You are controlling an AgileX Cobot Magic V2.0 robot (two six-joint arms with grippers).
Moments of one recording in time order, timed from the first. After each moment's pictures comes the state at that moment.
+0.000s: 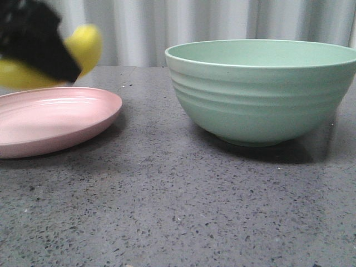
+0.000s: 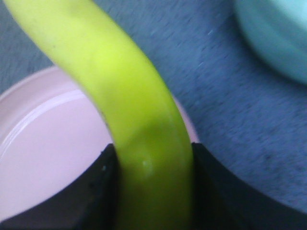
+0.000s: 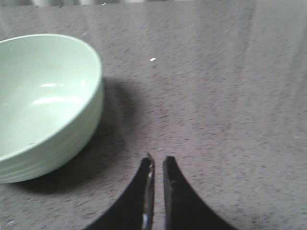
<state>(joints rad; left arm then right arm) -0.62 1.24 -0.94 -0.10 0.54 0.12 -0.04 0.43 -0.56 0.15 0.66 -0.08</state>
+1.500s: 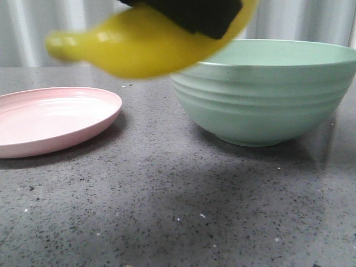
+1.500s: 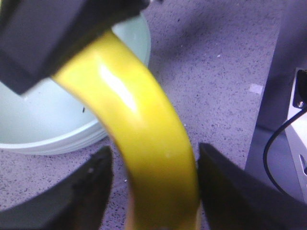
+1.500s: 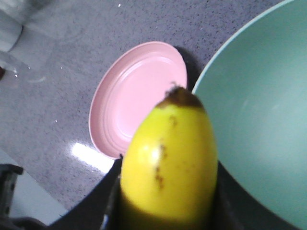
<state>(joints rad) -1.10 1.20 -0.99 -0.08 0.52 0.12 0.46 1.13 -0.95 0.67 0.52 -0.08</state>
